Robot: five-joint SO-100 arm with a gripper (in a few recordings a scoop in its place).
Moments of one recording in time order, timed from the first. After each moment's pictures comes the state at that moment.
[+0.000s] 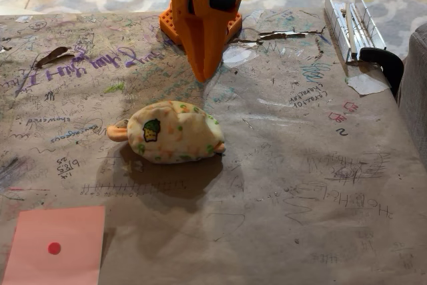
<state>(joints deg) -3.2 193.2 178.9 56.0 -36.1</state>
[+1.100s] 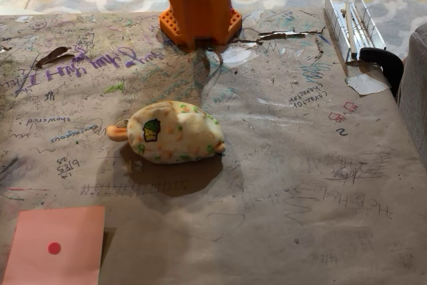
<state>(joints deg) 0.0 176.7 150.5 72.5 -57.6</state>
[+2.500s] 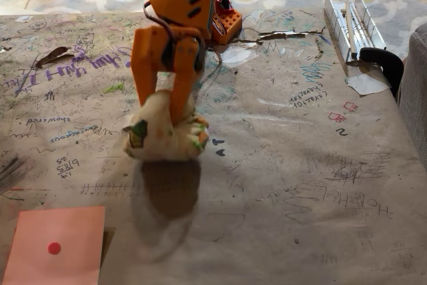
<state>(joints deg) 11.2 130.3 173.3 -15.1 -81.5</state>
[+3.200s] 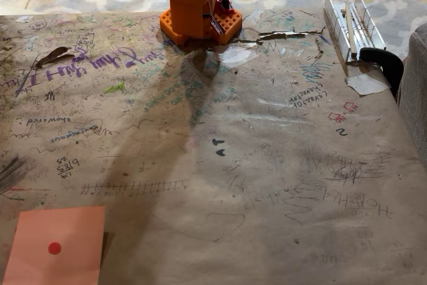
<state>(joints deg) 22.1 190.1 144.8 -3.9 -71.6</state>
